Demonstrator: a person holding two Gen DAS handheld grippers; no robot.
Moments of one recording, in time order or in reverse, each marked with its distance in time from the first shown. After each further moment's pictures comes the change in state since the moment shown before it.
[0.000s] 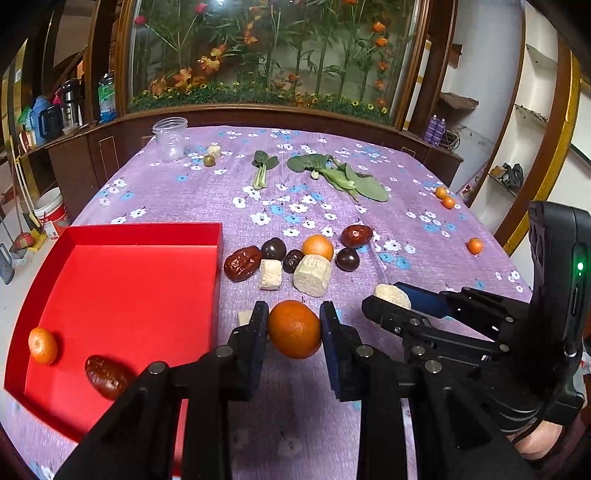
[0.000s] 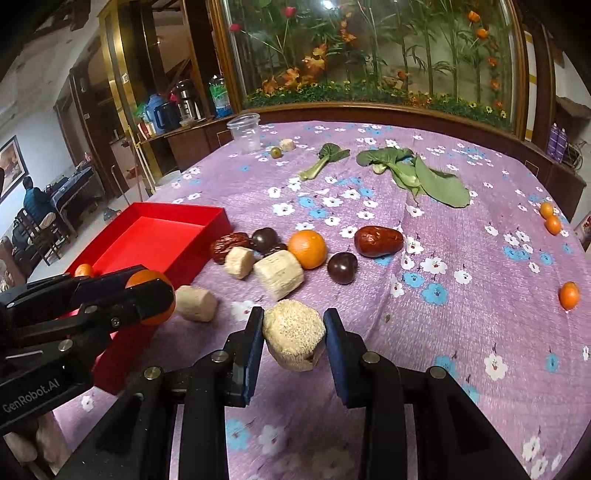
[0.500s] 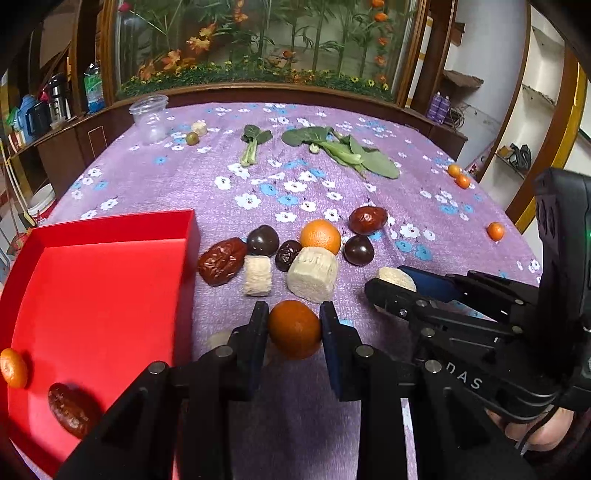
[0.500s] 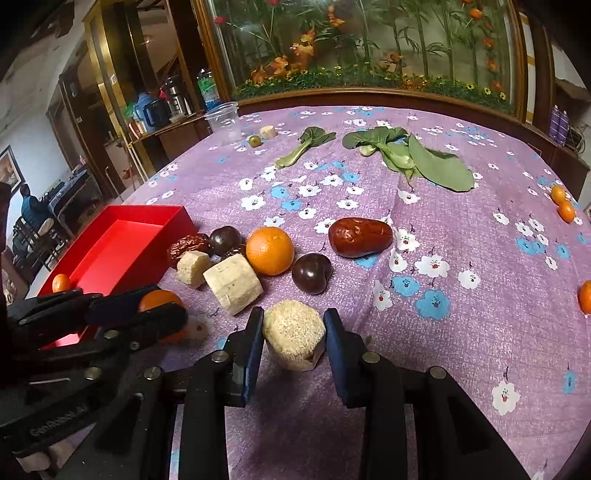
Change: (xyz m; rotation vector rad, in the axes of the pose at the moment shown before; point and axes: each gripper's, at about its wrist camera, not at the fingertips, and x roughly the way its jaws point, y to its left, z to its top) left arm 0.057 -0.005 0.008 0.026 0.080 0.012; right arm 0.041 -0.034 0.010 0.041 0.041 0.011
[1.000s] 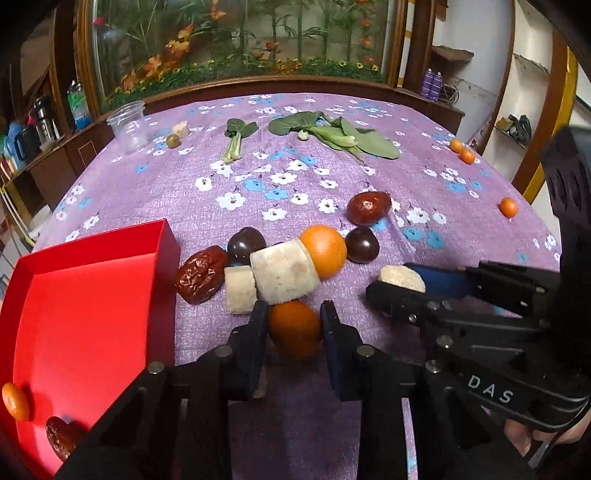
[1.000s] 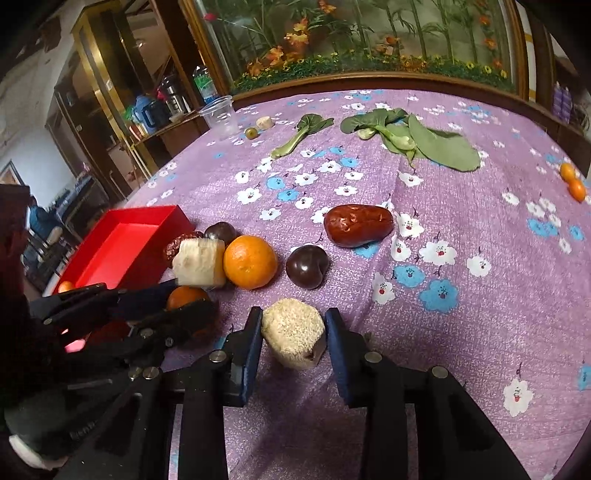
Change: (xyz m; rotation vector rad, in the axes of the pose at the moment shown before) left arm 0.035 -0.013 0.005 0.101 0.038 0.033; right arm 0.013 -0.013 0.001 0.047 0.046 0.046
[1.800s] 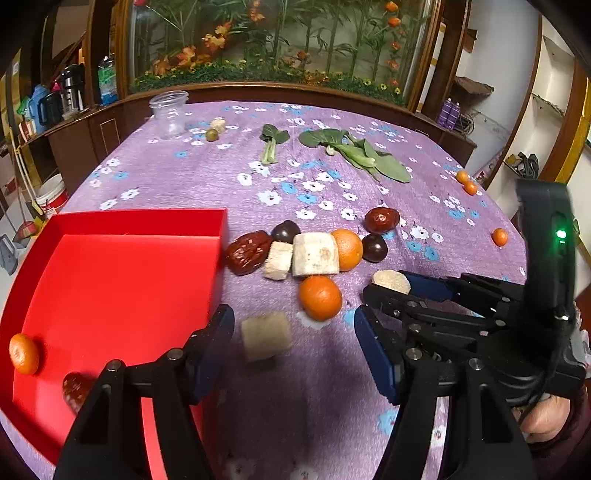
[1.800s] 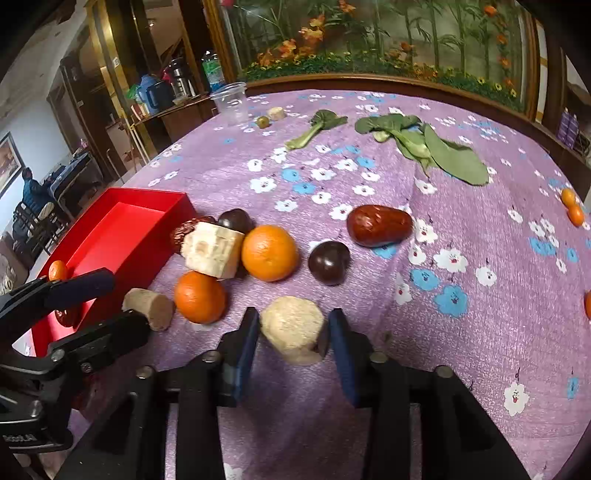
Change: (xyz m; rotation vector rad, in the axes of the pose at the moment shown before) left arm -0.040 0.025 -0.013 -0.134 -0.028 -0.011; right arm 0.005 0.016 0.001 -0.060 0.030 -0.028
